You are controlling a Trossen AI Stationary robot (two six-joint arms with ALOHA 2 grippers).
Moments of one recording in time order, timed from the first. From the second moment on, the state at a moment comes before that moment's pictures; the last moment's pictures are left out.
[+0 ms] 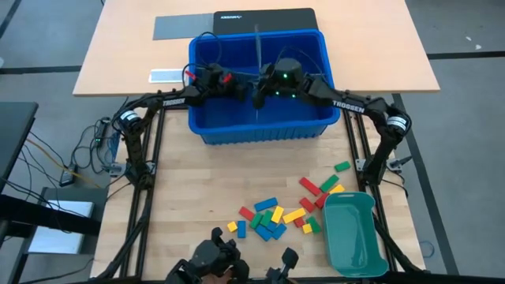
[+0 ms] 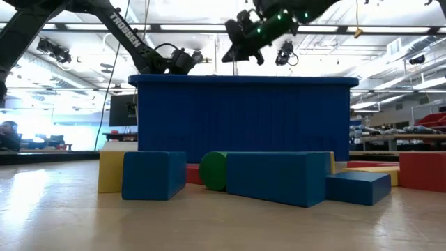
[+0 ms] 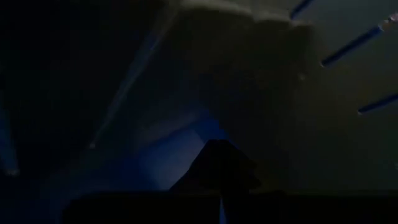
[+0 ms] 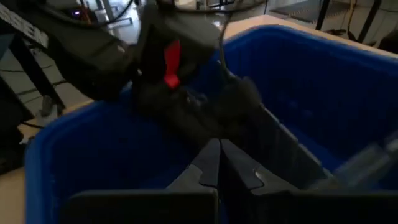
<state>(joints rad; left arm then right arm) 0.82 1.90 1.27 0.22 0.30 -0.40 -0.53 1.73 1.52 -0.08 -0.01 0.05</state>
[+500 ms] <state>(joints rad) 0.82 1.90 1.27 0.24 0.36 -0.41 -0.55 1.72 1.45 0.06 -0.08 0.16</state>
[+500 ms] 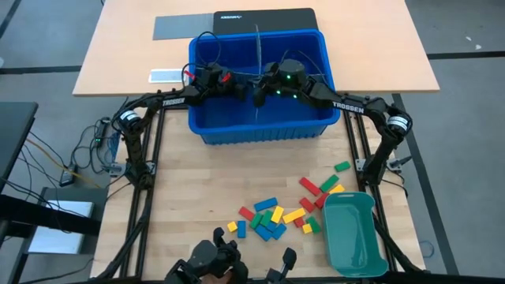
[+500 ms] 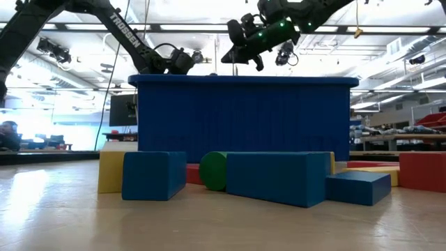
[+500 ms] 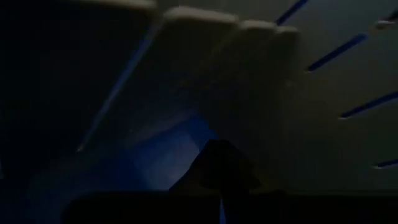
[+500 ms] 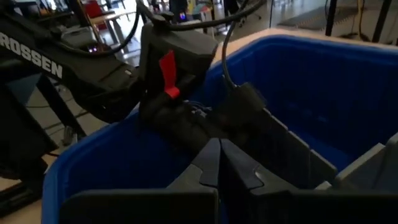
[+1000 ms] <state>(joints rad) 0.83 1.74 1.27 0.29 0.45 -0.37 -0.67 1.74 1.72 -0.09 -0.05 0.16</state>
